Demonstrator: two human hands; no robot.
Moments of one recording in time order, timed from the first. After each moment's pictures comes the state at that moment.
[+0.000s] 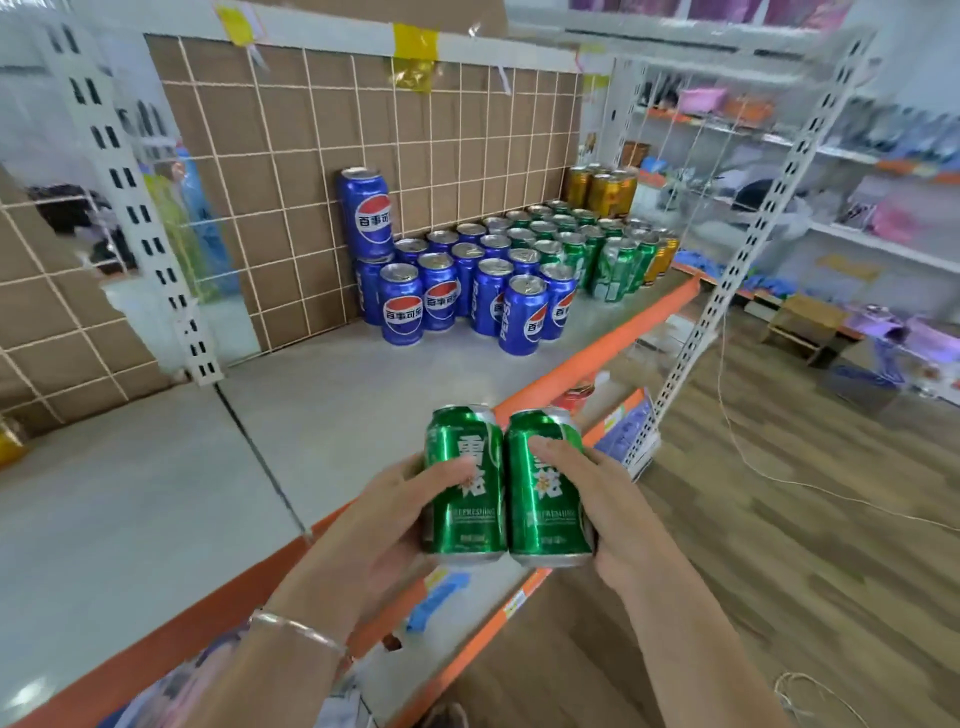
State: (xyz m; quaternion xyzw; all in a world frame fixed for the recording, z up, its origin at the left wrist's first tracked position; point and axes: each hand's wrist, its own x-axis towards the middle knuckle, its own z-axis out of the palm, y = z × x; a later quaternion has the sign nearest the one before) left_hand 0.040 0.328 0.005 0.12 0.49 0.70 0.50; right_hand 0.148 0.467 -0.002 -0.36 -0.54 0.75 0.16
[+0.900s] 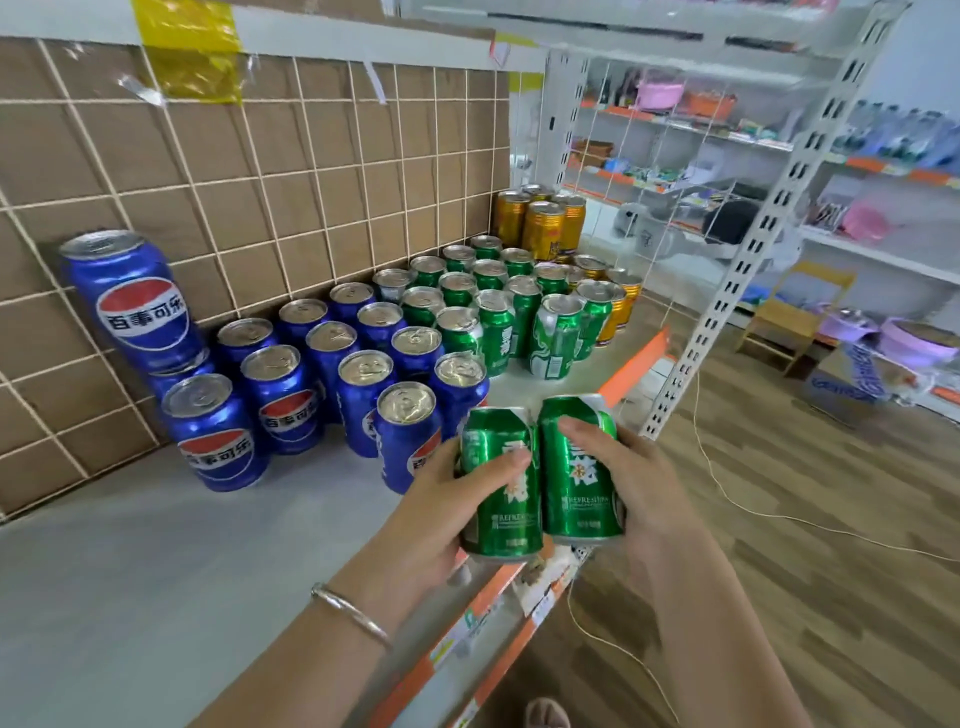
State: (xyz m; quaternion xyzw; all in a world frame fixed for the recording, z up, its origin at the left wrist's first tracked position) left_hand -0.041 0.624 -0.008 0.18 0.51 0.69 0.48; right_hand 0.070 0.745 0.008 -0.37 -0.54 0.71 0.24
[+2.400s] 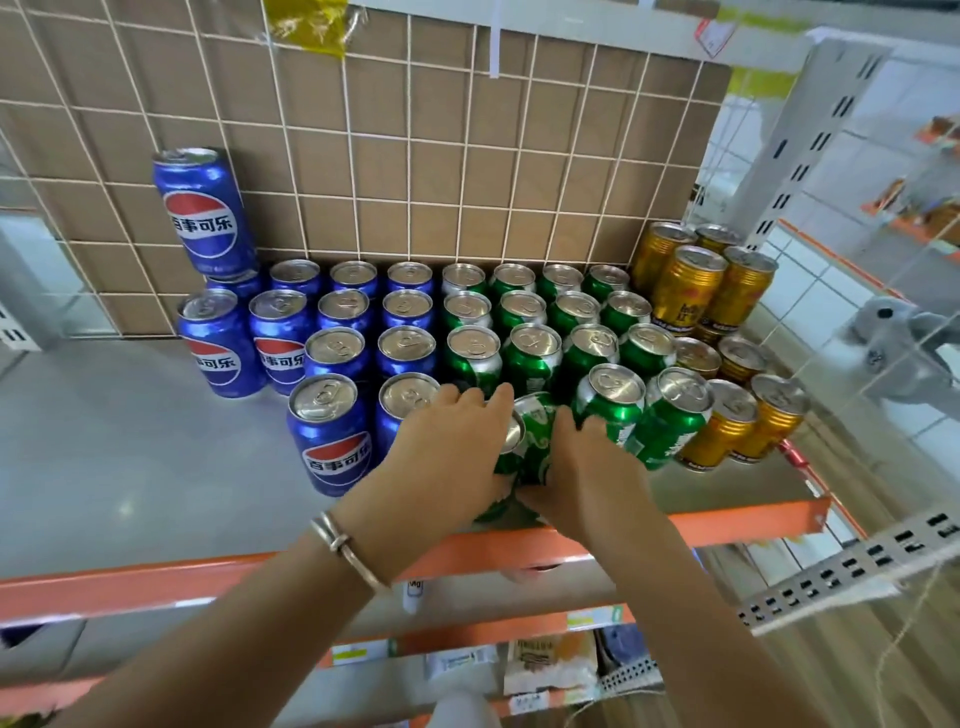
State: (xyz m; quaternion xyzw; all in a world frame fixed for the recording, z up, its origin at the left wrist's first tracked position) left_hand -0.045 0.786 0.025 0.26 0.97 0.04 0.01; right_hand -0.027 0.922 -0.002 -0.08 -0.99 0.07 -0.07
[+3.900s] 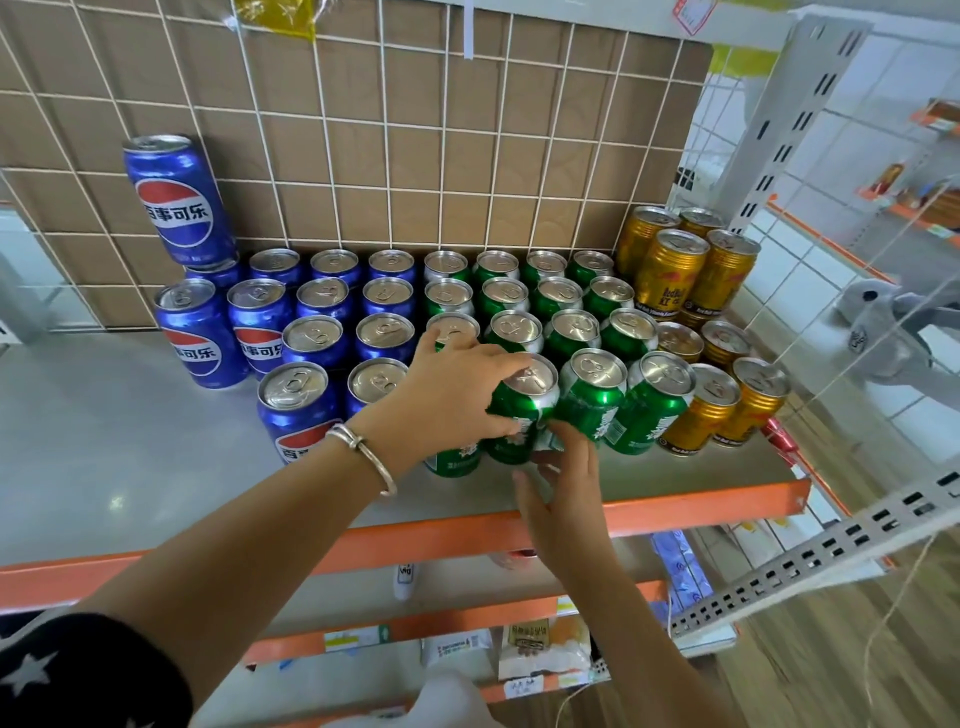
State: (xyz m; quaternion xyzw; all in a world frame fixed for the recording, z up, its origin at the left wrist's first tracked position) left_hand -0.096 0.803 0.012 0.33 0.94 0.09 -0.02; right_hand -0.009 0.941 -0.094 -0.01 -0.86 0.48 0.18
